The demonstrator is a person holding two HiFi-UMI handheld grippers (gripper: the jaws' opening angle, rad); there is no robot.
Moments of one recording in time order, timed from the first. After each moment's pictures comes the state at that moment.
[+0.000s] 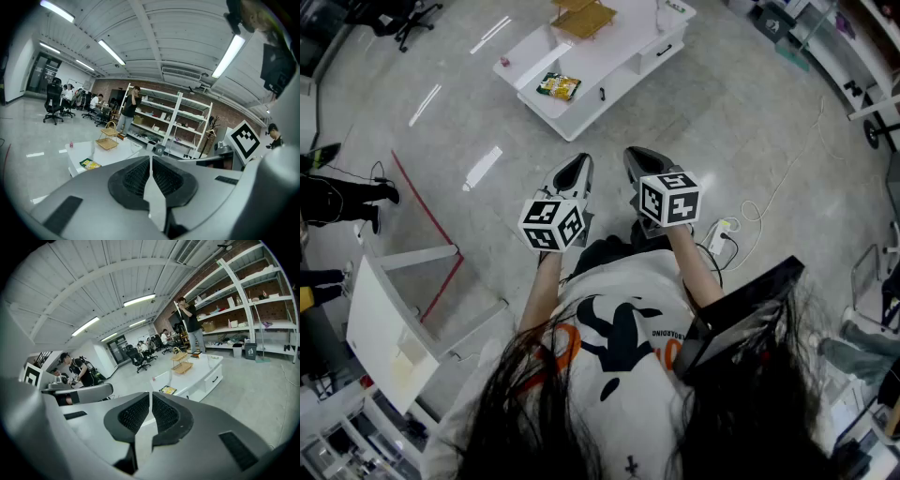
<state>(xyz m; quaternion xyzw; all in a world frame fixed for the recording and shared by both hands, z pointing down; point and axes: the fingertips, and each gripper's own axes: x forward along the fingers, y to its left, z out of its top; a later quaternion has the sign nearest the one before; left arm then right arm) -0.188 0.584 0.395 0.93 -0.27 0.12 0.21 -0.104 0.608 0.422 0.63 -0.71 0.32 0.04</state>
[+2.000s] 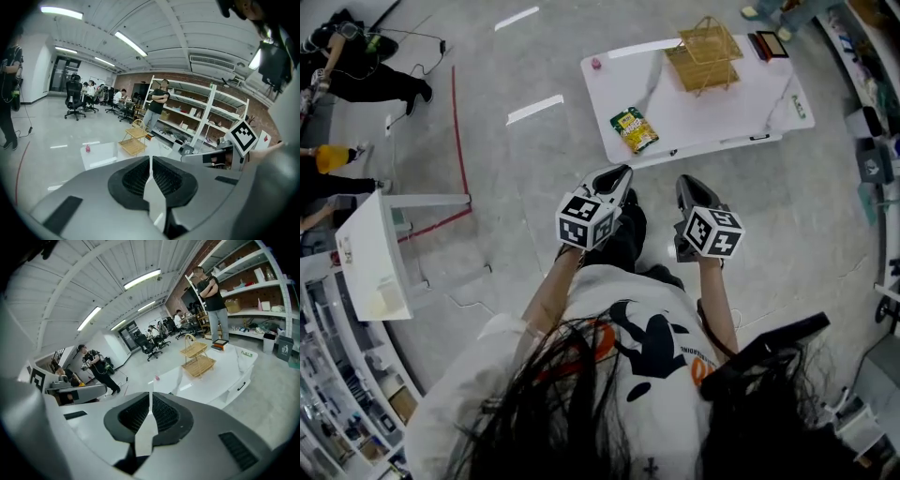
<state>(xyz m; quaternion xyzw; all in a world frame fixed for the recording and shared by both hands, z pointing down) -0.139 0.312 0.455 0.87 -0.40 0.16 0.25 -0.020 0.321 0.488 0.51 -0.77 0.38 0.10</state>
